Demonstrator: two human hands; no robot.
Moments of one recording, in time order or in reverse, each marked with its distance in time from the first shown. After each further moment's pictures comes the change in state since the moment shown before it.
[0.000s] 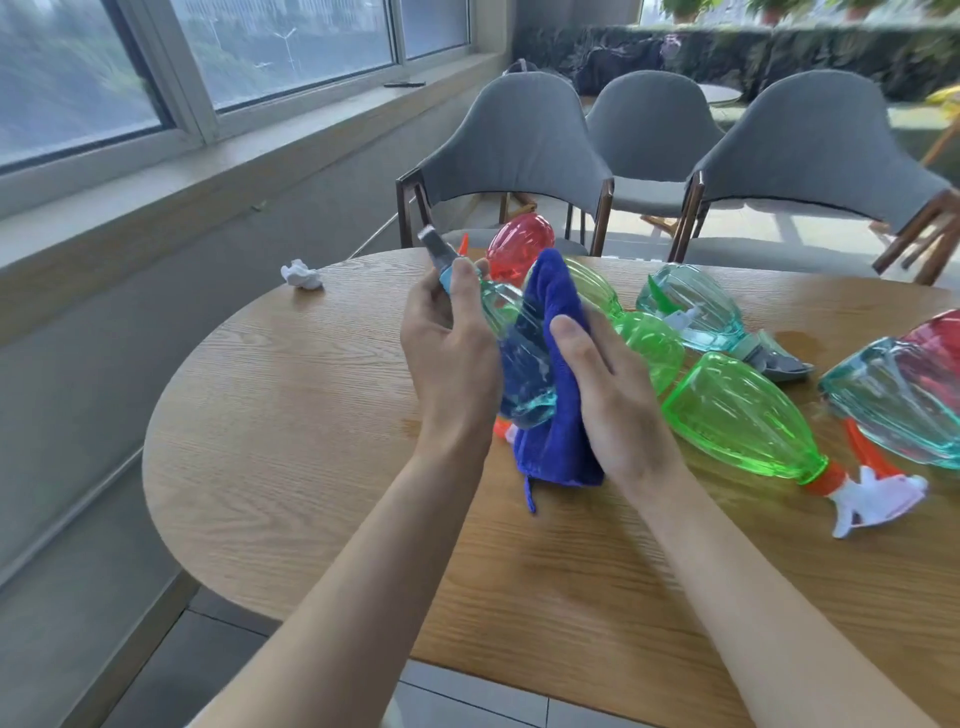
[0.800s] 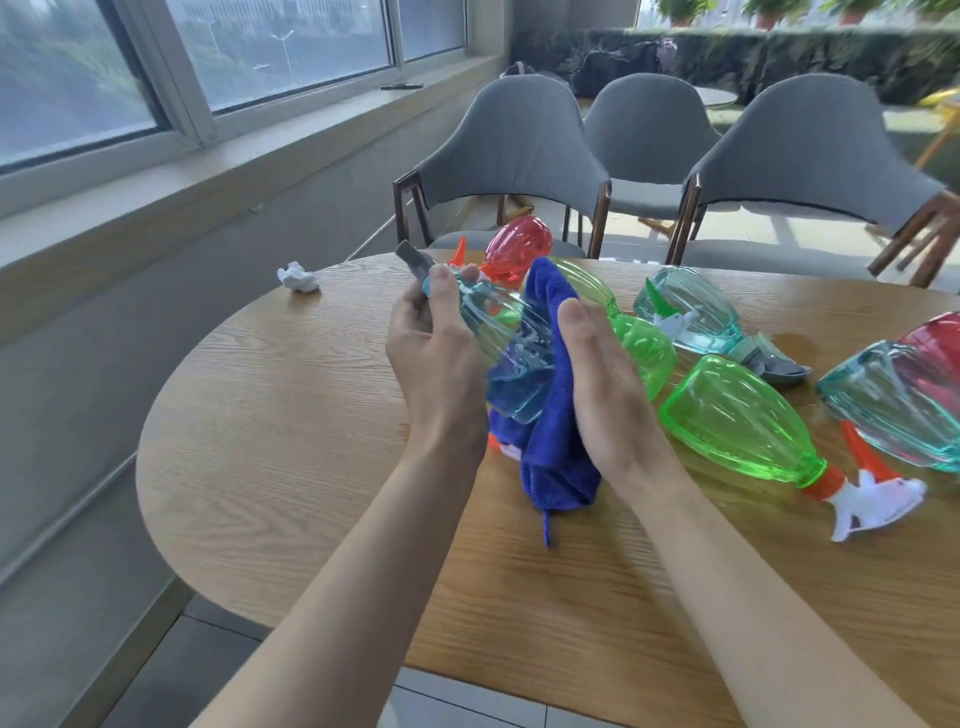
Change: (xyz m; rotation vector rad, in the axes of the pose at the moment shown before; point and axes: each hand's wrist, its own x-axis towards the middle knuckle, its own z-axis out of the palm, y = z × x) left_hand 0.008 -0.003 0.000 -0.185 0.079 -0.147; right_hand 0.003 -0.008 0.004 -0.132 0.059 0.050
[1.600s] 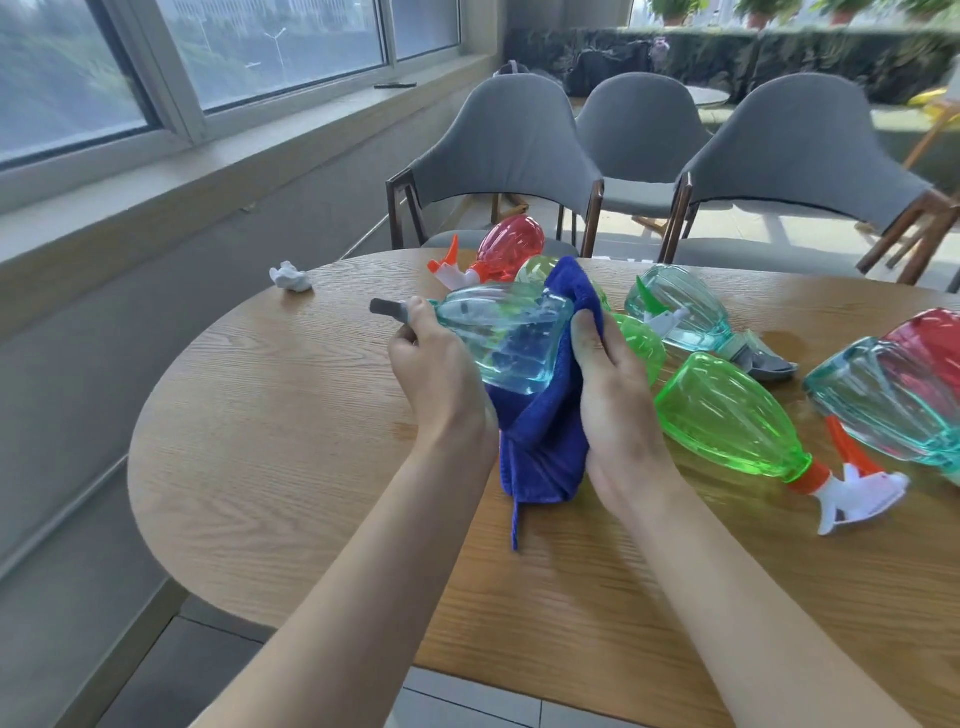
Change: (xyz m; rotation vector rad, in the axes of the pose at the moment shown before) left_hand 0.006 -0.016 0.005 -0.061 0.168 -0.180; right_hand 0.004 0.013 0.006 0.405 0.149 0.118
